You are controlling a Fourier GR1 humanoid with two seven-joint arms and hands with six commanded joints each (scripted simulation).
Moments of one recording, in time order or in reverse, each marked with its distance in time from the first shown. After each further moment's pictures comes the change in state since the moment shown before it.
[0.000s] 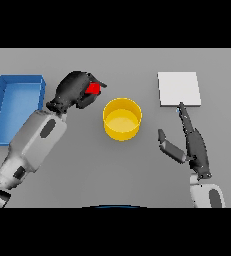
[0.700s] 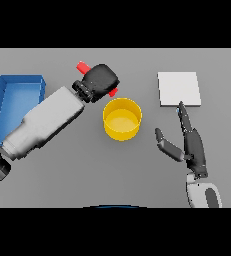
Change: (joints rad) left arm -0.364 0.044 -0.409 0.216 -0.328 -0.267 -0.073; right arm -0.009 0.035 -0.005 0.021 -0.001 -0.029 0.004
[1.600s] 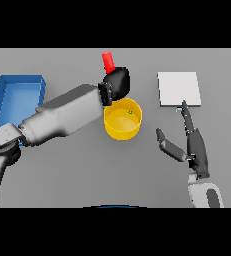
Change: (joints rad) left arm -0.249 -0.068 -0.441 0.162 -0.256 -0.014 -0.083; right arm 0.004 -0.015 0.000 -0.013 0.038 -0.024 -0.018
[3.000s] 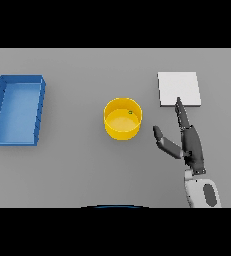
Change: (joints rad) left arm -0.294 0.322 0.620 0.586 0.817 0.211 0.141; right arm -0.044 0.021 -0.003 0.047 -0.059 0.030 -0.044
